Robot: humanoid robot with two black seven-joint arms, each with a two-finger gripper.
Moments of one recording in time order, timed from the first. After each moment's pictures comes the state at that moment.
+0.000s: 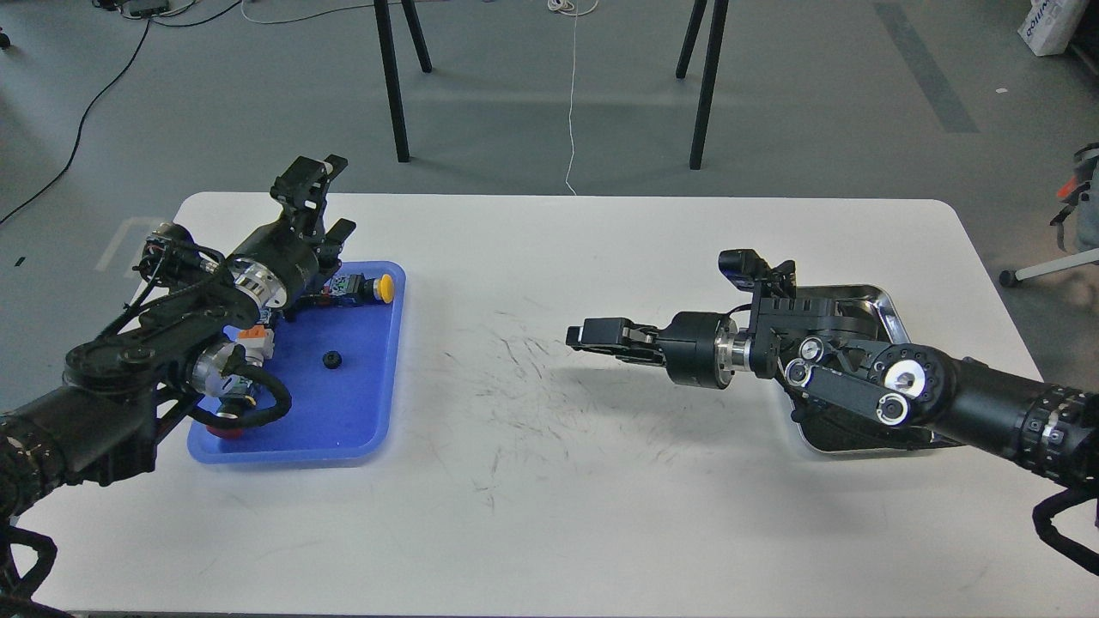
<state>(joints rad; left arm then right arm) -0.82 0.37 -0.29 -0.65 0.30 -0.10 -0.49 0.97 -0.24 -0.03 0.83 -0.94 0.29 0.49</state>
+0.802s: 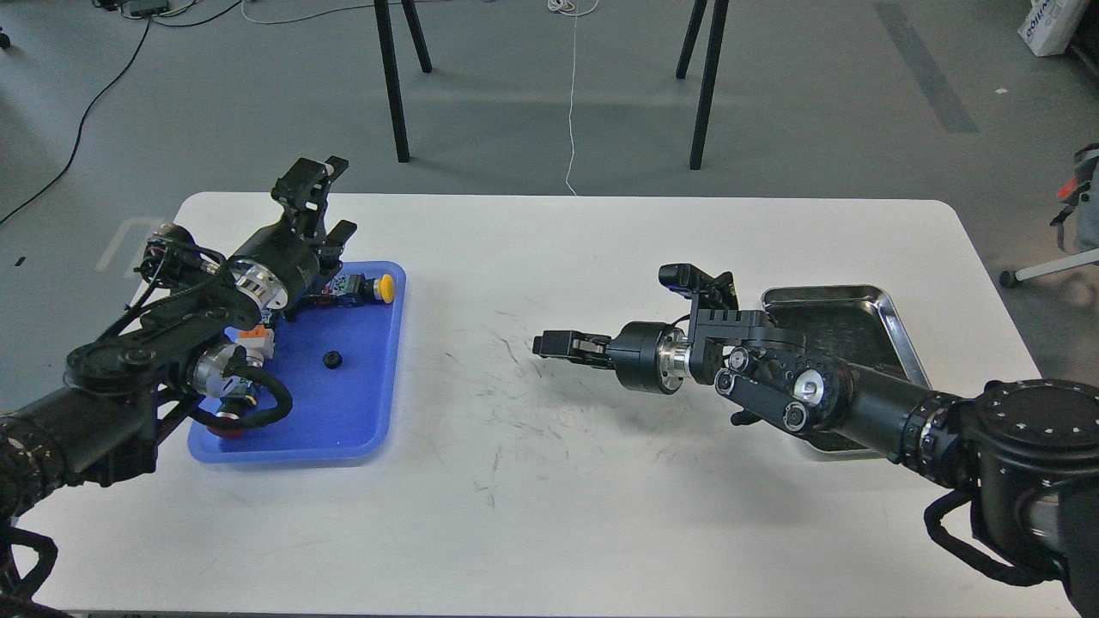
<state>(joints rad) -0.81 0.37 -0.29 -0.65 0.30 -0.10 -0.49 0.97 0.00 -0.12 0.52 -0.95 0.28 0.49</state>
